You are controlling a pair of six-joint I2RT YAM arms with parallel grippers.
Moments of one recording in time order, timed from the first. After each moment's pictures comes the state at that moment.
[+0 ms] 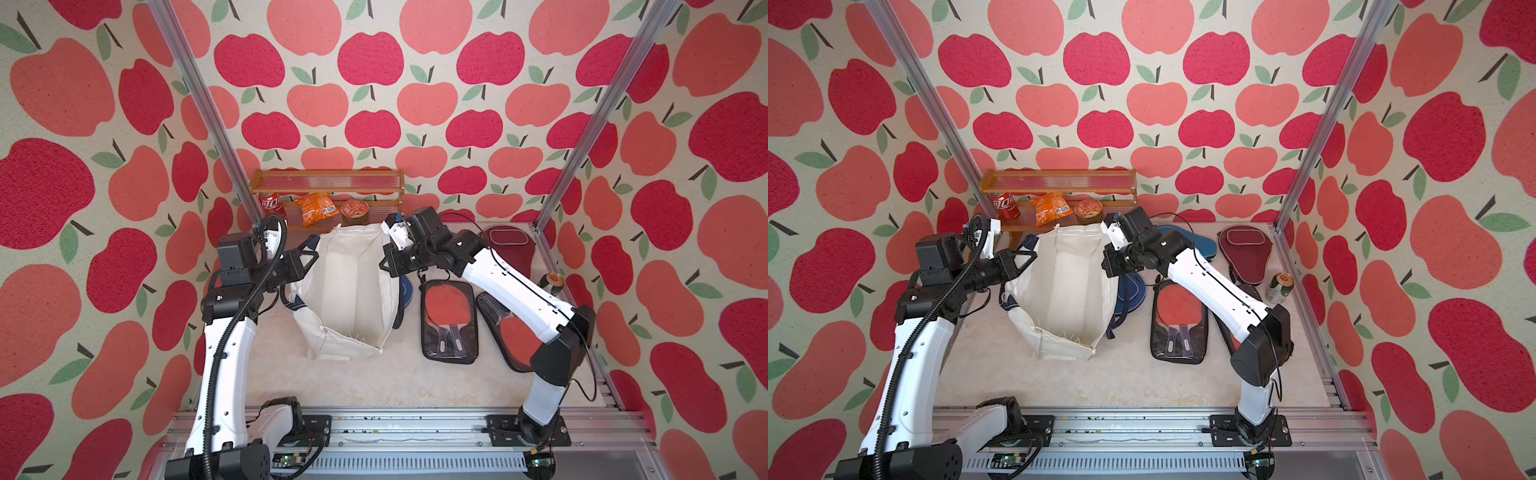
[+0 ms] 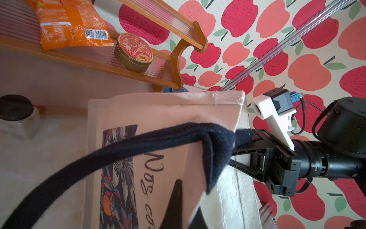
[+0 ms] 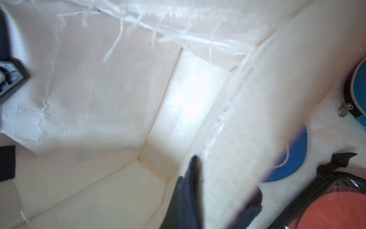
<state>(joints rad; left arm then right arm) 0.13 1.07 1.24 -0.72 0.75 -0.32 0.84 1.82 1.93 -0.89 -0.30 0.31</state>
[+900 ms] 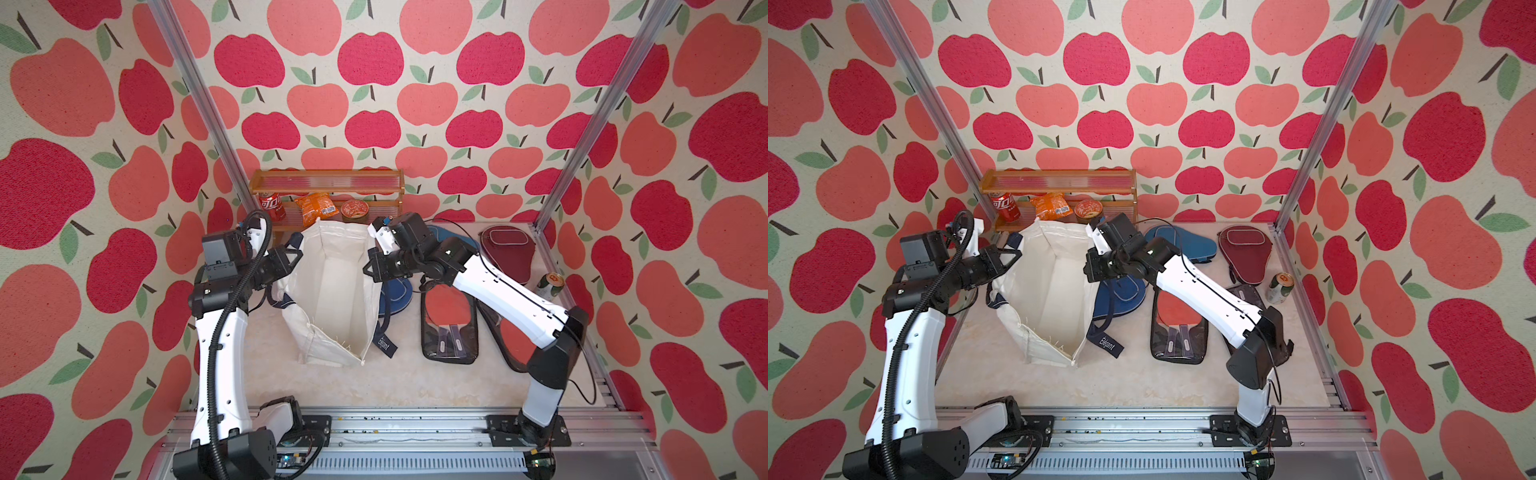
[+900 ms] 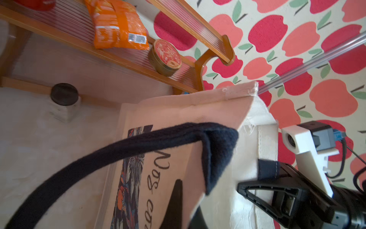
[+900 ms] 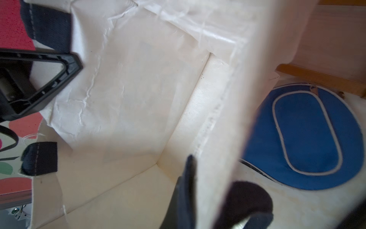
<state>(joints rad) 0.31 1.12 1.31 -0.80 0.72 -0.33 0.98 1.87 1.97 -0.76 -0.25 0.53</state>
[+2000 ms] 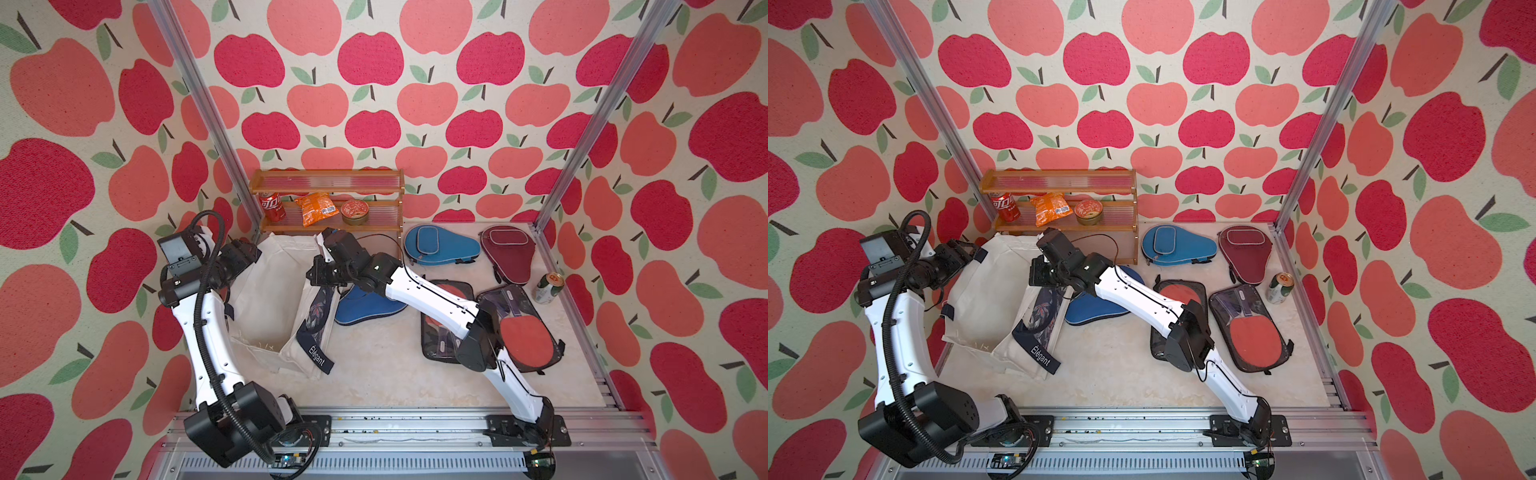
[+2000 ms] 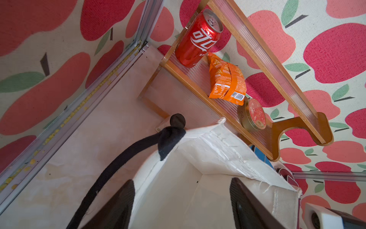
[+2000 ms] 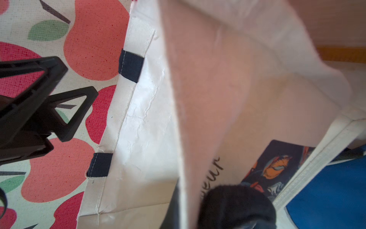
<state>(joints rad) 0.53 1.27 1.40 -0.81 0.47 -0.32 1.11 2.35 2.41 -0.58 -0.17 0.84</state>
